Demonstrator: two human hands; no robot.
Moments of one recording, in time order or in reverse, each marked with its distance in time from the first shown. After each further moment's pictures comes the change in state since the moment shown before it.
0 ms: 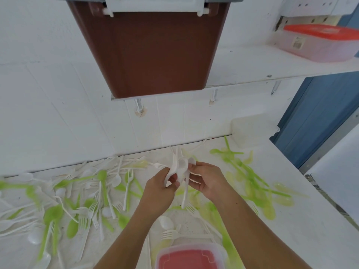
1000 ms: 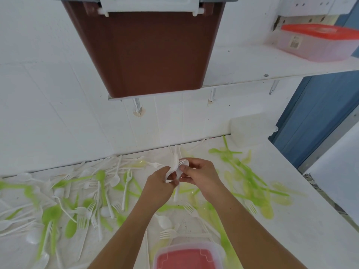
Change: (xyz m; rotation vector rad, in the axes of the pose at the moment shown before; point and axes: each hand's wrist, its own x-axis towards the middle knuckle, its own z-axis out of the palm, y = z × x) left_hand 0.022 -0.013 0.006 0.085 -0.045 -0.034; right_hand -0.001 0.007 0.003 -0.285 -0.158 -0.324
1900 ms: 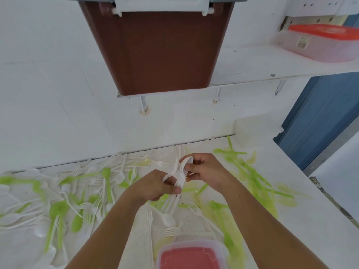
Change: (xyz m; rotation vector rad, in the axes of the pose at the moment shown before) left_hand 0.008 -0.010 -0.043 -0.257 -0.550 -0.151; right_hand 0.008 -0.024 -0.010 -0.146 -0.277 0.022
